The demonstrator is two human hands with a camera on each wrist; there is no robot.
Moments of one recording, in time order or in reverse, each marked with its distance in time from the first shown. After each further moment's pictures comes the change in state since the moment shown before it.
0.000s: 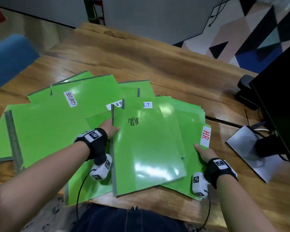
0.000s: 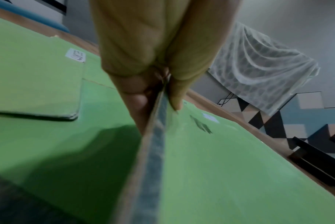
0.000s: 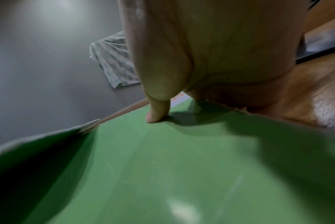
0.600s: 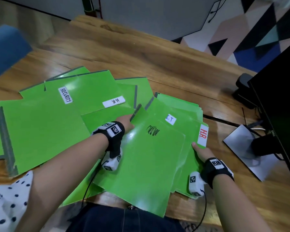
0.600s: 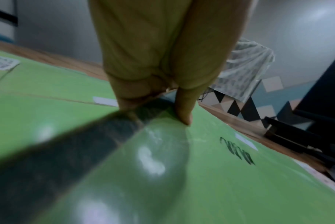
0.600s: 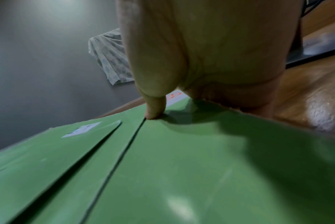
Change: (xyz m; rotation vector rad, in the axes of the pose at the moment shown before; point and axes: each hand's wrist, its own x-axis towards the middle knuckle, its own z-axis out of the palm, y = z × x) left_hand 0.020 0.040 0.038 0.327 -0.074 0.212; right_hand -0.003 0.001 -0.002 0.001 -0.013 -0.007
